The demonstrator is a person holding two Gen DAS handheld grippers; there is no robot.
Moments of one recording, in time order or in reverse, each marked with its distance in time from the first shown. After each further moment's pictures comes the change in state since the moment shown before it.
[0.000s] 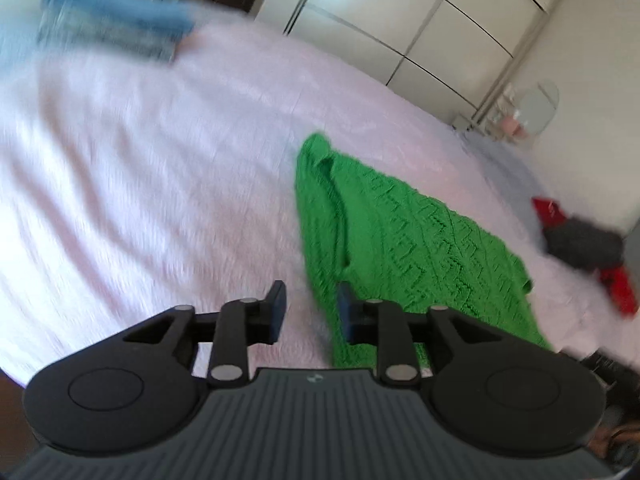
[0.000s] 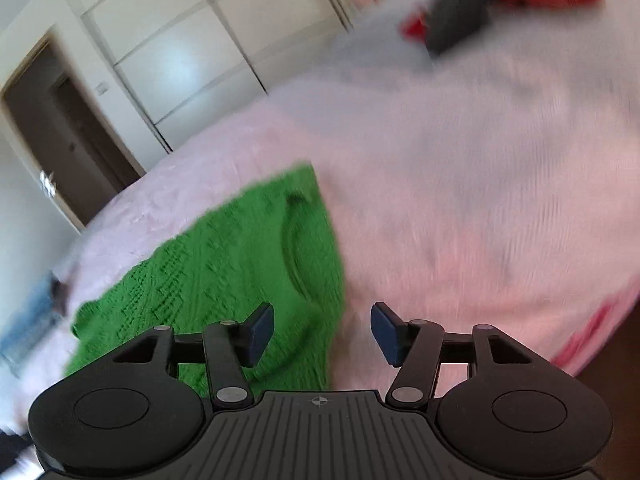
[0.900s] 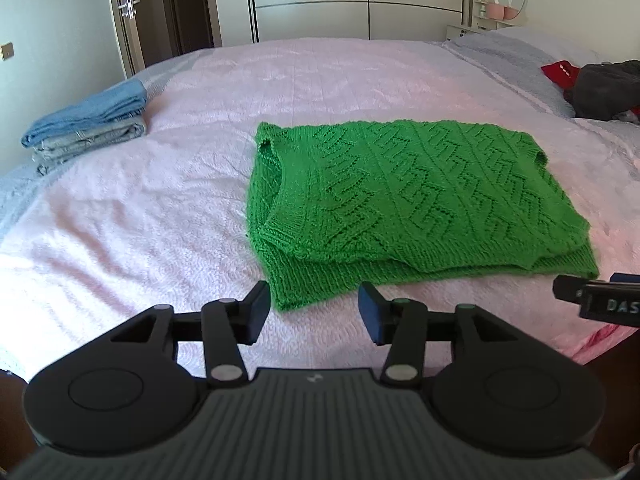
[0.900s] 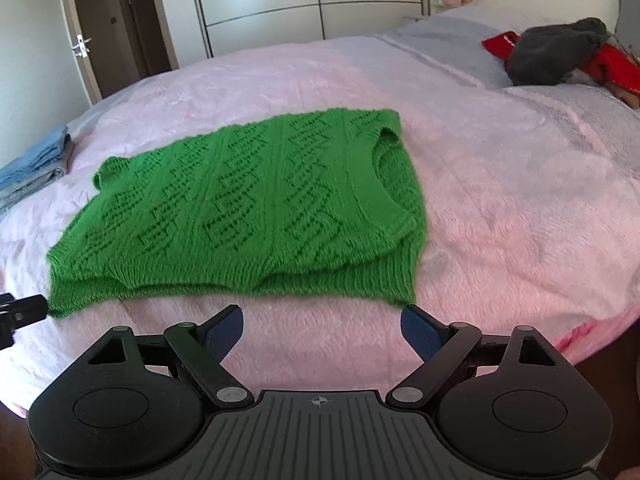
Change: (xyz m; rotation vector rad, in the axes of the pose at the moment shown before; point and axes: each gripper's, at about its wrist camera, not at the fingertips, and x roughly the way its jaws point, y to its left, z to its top) left arm -0.028 -0.110 -0.047 0.387 0.067 0.234; right arm -0.010 0.076 -0.051 -0.277 0.189 -0.067
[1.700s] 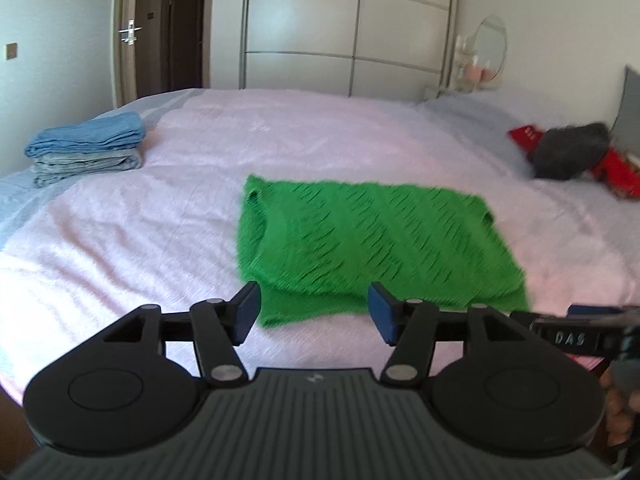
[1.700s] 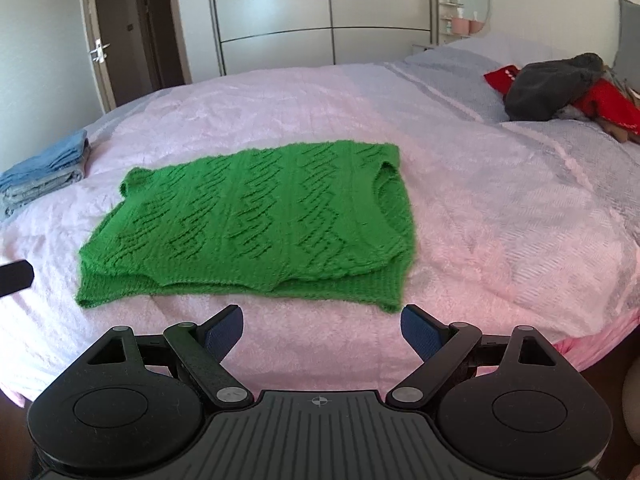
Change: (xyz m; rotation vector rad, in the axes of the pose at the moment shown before) left arm -0.056 0.018 0.002 -0.085 -0.153 -0.135; right arm -0.050 0.005 -0.005 -0.046 -0.072 -0.004
